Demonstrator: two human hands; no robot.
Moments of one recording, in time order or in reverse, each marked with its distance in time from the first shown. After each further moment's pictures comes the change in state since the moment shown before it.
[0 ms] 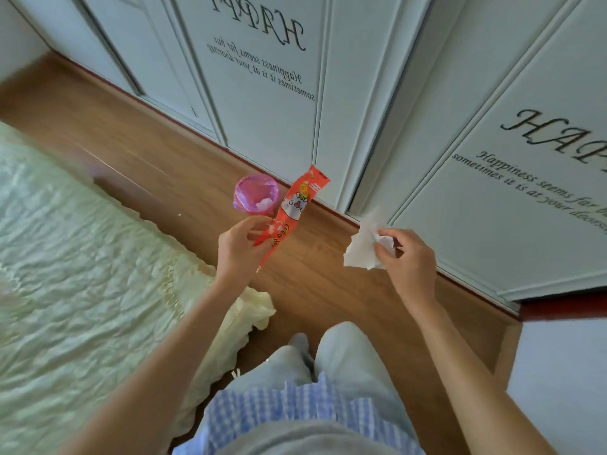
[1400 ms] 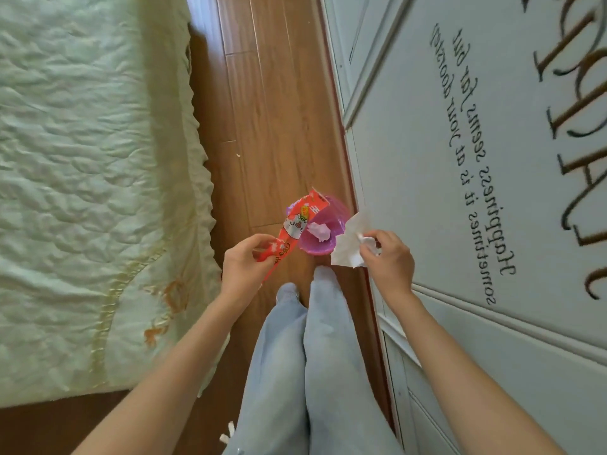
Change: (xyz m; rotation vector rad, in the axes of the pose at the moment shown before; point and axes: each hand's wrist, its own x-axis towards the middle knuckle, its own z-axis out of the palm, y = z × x) left_hand 0.396 -0.175 0.040 -0.153 0.477 -0.687; right_hand 0.489 -0.063 0.427 -0.255 -0.757 -0.404
